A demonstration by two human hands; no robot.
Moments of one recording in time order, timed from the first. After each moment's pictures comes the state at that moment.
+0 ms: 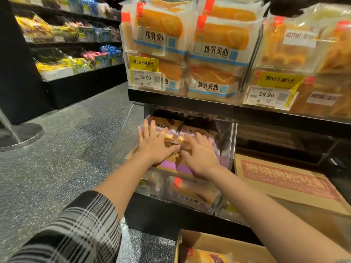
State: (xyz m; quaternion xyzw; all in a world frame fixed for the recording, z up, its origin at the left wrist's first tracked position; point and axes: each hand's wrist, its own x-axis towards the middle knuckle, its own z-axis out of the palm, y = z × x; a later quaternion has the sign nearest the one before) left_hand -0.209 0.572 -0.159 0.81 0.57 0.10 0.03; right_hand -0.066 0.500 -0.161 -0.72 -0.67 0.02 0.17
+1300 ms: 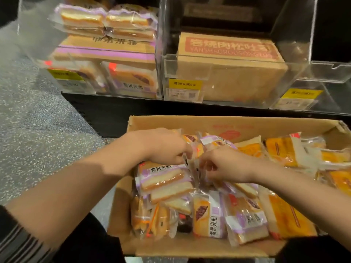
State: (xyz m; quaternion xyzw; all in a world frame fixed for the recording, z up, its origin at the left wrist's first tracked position) left_hand -0.133 0.306 -0.226 0.96 0.12 -0.26 0.07; right_hand 0.018 0.198 -0.256 -0.64 -0.72 0.27 -0.08
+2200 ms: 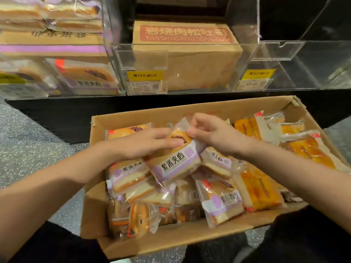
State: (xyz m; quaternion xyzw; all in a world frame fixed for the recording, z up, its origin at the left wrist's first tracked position) left_hand -0.123 0.288 -0.247 0.77 0.24 -0.09 0.58; right_hand 0.040 0.176 -0.241 -0.66 -0.47 0.45 0.37
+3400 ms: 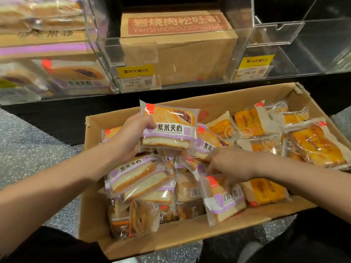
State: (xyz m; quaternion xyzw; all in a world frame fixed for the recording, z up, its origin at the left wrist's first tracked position) left_hand -0.106 0.287 -0.266 0.49 0.45 0.15 0.73; right_hand 0.067 0.135 -0.287 -0.58 -0.73 0.28 -0.24
